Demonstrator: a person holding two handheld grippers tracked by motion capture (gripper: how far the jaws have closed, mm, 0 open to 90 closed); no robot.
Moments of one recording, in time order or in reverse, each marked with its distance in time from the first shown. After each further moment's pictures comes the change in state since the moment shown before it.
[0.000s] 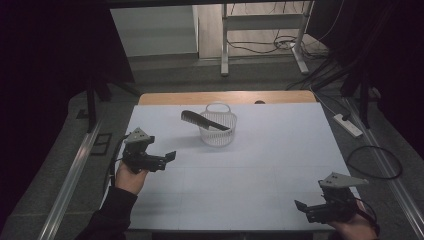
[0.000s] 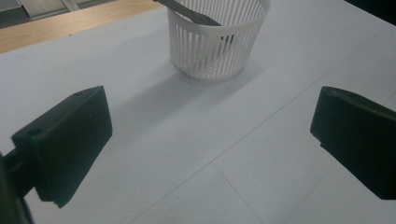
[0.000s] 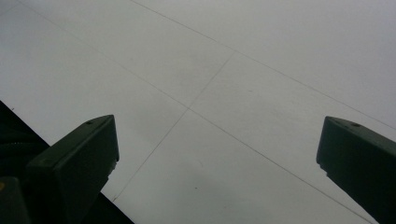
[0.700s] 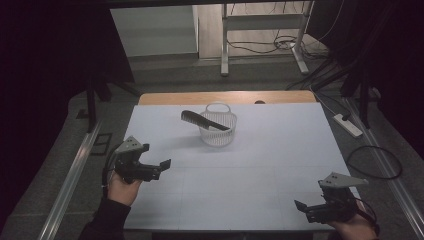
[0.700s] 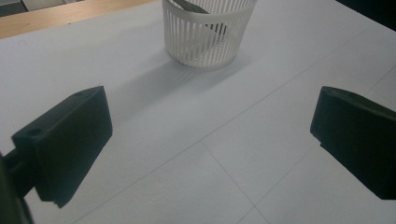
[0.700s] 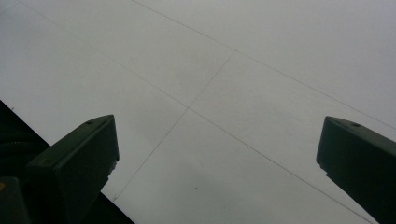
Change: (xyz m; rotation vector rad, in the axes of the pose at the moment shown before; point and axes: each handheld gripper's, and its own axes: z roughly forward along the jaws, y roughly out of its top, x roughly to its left) left arm -0.010 -0.016 -0.022 -0.004 -0.007 -0.018; right arm 0.000 0.000 0.000 0.001 0.000 -0.002
